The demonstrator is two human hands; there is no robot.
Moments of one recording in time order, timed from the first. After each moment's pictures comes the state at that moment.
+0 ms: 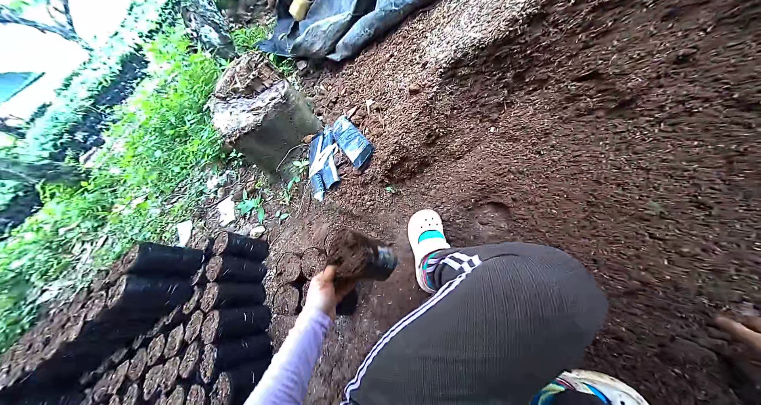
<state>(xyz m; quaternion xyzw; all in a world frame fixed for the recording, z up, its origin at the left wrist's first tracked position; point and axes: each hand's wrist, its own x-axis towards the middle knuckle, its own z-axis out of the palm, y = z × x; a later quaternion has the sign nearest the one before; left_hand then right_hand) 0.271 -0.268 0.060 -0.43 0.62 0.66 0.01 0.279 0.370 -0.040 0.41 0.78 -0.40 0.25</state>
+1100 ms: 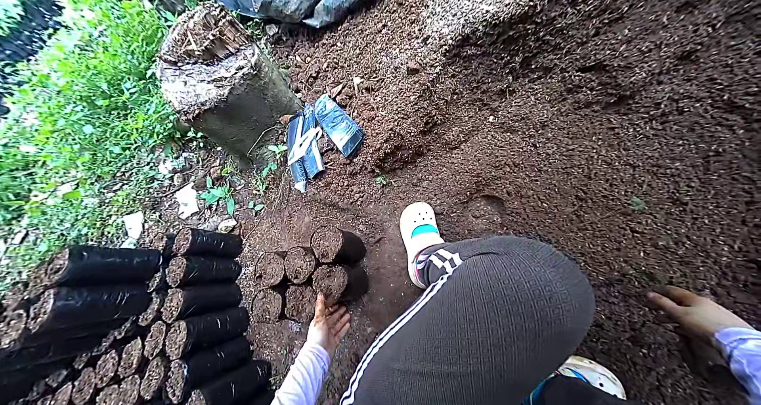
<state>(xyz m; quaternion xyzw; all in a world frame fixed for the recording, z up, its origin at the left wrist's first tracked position) 0.321 -0.305 -0.041 -0.61 0.45 0.65 0.11 0.245 0.336 -0.047 0.31 0.86 -0.27 0.31</state>
